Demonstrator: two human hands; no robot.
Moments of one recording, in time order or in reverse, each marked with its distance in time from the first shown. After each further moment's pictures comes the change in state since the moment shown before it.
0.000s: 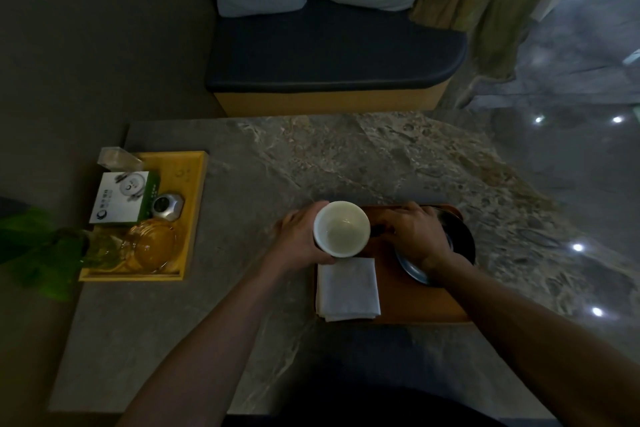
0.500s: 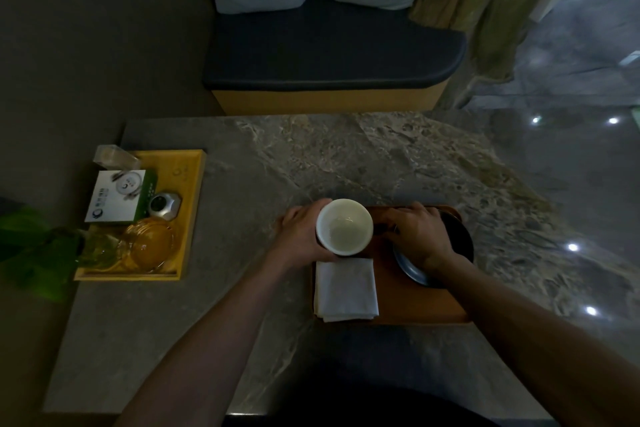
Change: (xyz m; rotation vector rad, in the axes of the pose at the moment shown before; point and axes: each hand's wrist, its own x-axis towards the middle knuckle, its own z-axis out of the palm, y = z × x) left_hand 0.006 0.003 0.002 0.003 -0.021 0.009; right_hand 0.001 0.006 0.000 -0.022 -0.004 0.049
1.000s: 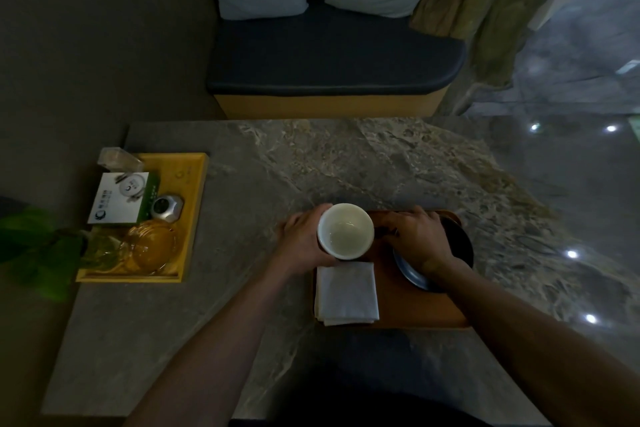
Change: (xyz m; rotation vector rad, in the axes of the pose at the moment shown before) left_hand -0.006 0.001 0.002 -0.035 0.012 -0.021; right_hand 0.001 -0.004 -0.002 -0.021 -0.035 0.043
